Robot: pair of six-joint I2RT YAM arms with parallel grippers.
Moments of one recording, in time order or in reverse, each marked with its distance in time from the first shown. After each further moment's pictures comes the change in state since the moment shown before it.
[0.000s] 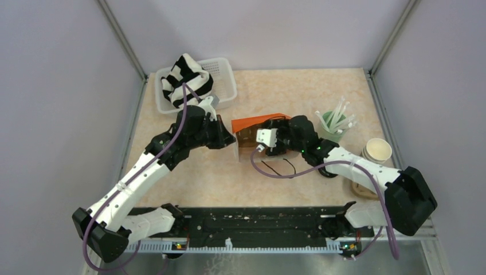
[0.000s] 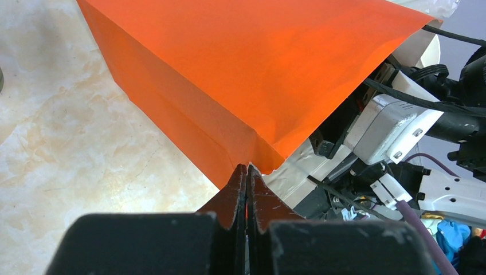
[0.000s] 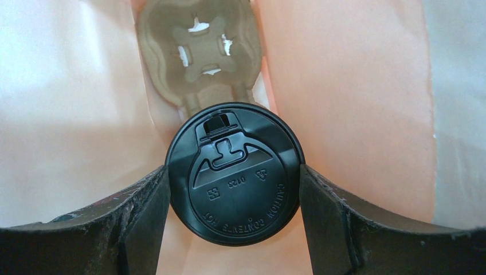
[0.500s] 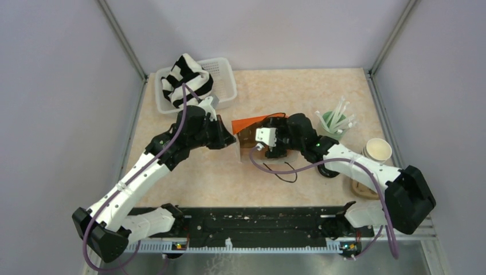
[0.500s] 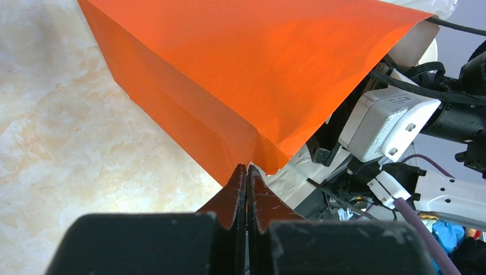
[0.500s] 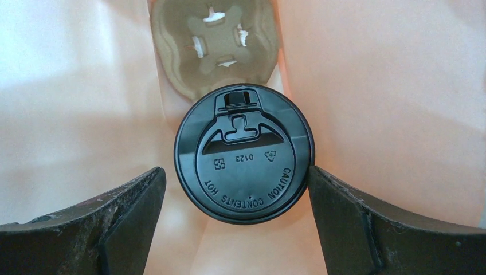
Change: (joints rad) left arm 0.000 0.000 0.000 -0.003 -0.003 -0.014; right arm 0.000 0.018 0.046 -0.091 0.001 0.026
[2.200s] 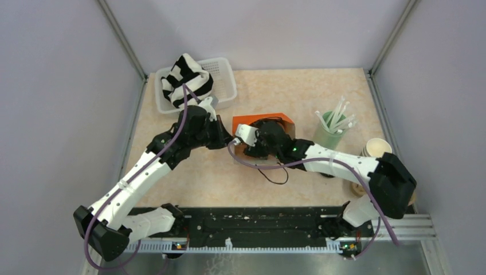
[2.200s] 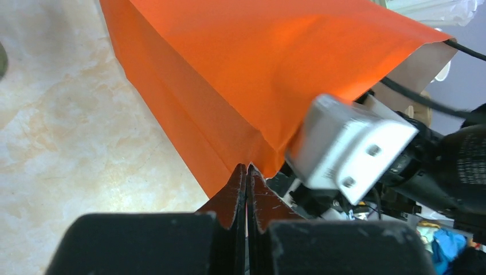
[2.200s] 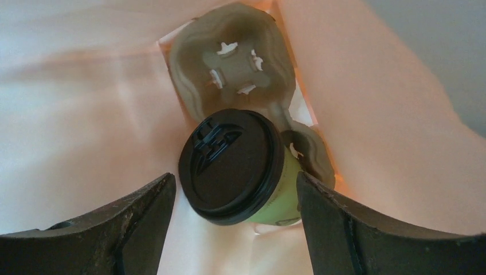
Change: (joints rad) left arm 0.000 0.013 -0.001 -0.016 -0.023 -0.028; right arm 0.239 0.116 0.111 0.001 0.344 0.340
